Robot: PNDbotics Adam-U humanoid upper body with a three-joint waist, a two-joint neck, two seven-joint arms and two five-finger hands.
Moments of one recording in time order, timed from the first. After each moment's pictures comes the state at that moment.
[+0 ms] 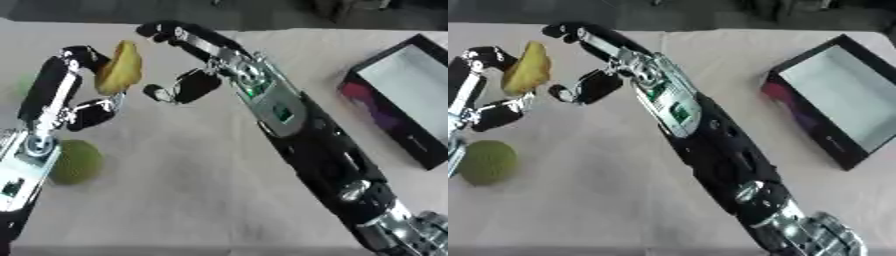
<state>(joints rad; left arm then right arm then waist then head) -0.50 0.46 -0.21 -1.58 -0.56 -0.05 0.08 -1.02 0.01 0.37 -1.26 0.42 0.01 0.39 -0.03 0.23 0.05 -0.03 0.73</state>
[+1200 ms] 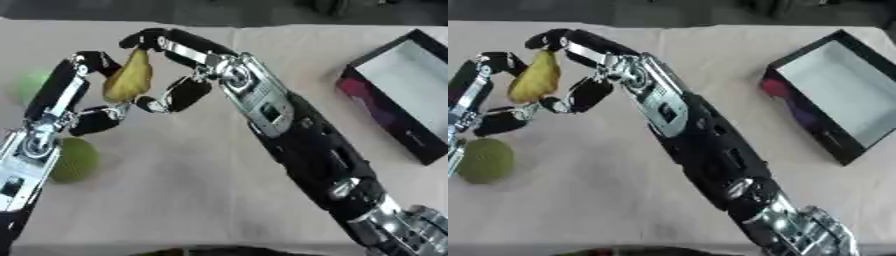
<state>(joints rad) -0.50 0.45 -0.22 -1.58 -0.48 -0.14 -0.03 -1.02 0.04 0.38 -1.23 0.51 -0.07 0.41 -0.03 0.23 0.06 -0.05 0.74</state>
